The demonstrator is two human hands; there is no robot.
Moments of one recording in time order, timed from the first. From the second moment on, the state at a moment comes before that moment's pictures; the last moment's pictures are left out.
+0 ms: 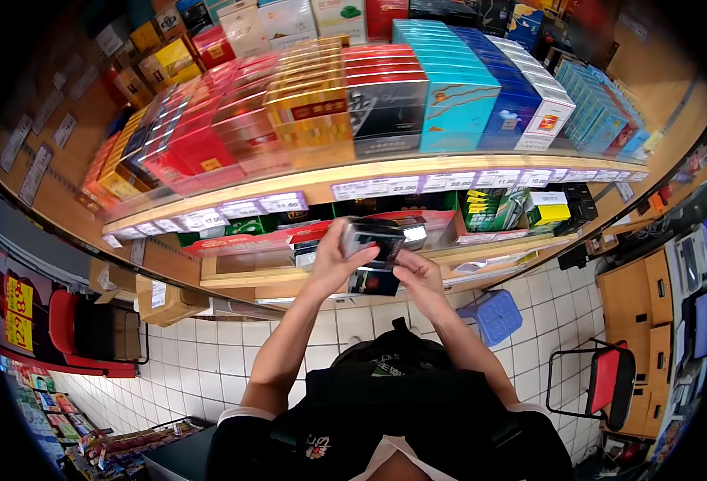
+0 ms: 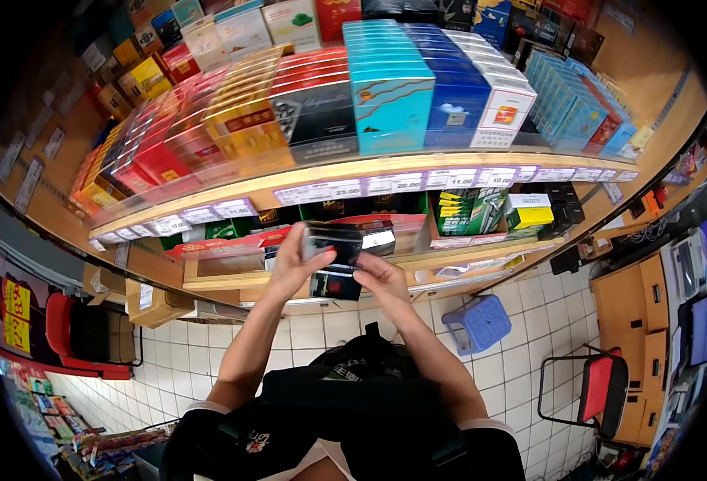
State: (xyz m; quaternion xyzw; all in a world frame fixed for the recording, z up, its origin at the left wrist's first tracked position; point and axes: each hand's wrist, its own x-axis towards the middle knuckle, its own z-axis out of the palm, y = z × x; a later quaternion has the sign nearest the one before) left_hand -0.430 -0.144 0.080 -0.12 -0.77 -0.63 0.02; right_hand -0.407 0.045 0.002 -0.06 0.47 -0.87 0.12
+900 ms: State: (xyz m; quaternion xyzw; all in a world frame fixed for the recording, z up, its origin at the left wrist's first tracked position) left_hand -0.531 0.093 0.385 -0.36 -0.91 -0.16 0.10; right_hand -0.390 0.180 0.013 -0.05 0.51 -0.85 0.08
